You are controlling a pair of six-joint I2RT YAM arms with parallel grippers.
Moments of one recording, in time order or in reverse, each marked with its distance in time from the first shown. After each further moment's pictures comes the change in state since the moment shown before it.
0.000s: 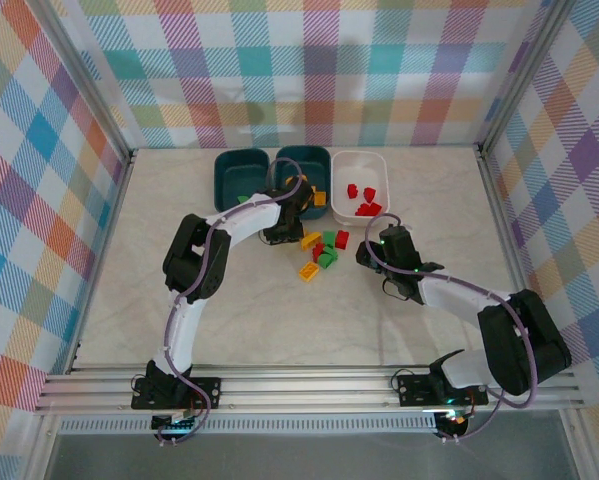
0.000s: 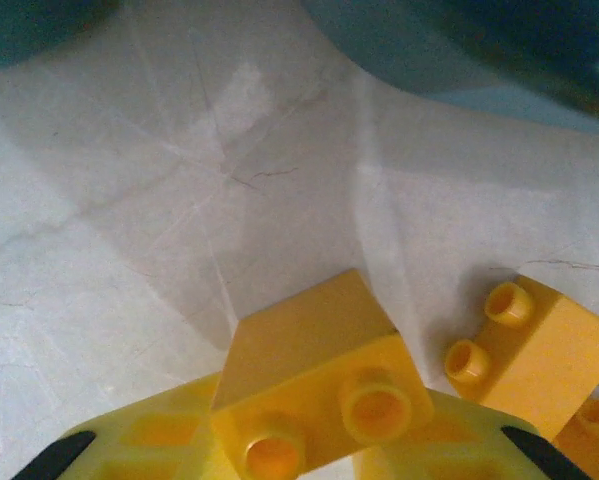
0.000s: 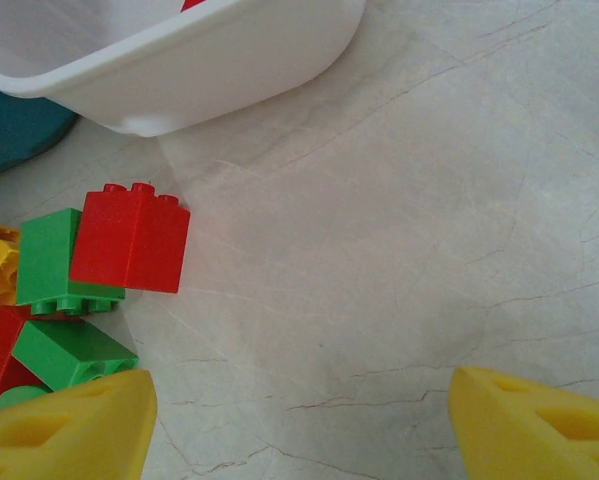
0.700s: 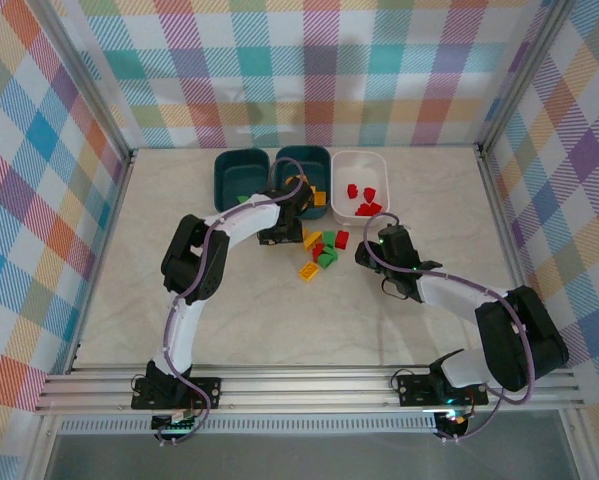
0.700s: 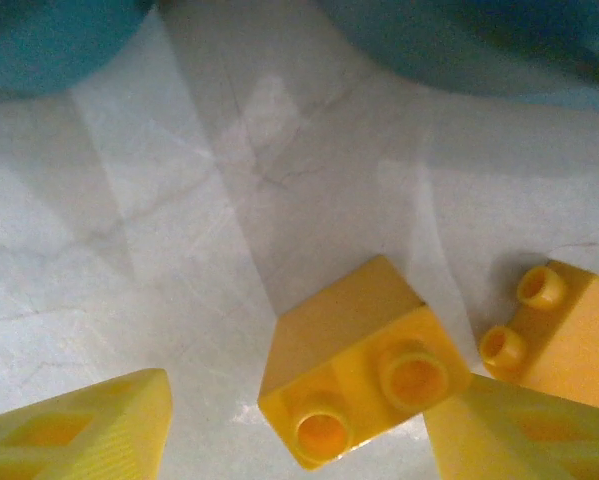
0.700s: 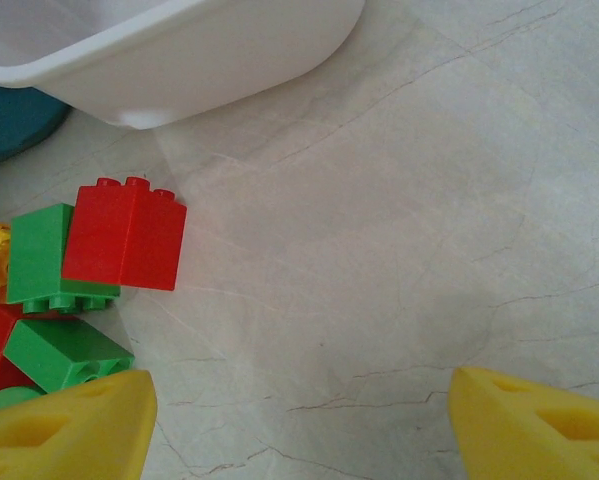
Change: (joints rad) left arm -0.001 -0.016 -0.012 -0.006 -0.052 0.084; right arm 0.000 0.019 0.013 -0.007 -0.007 0.000
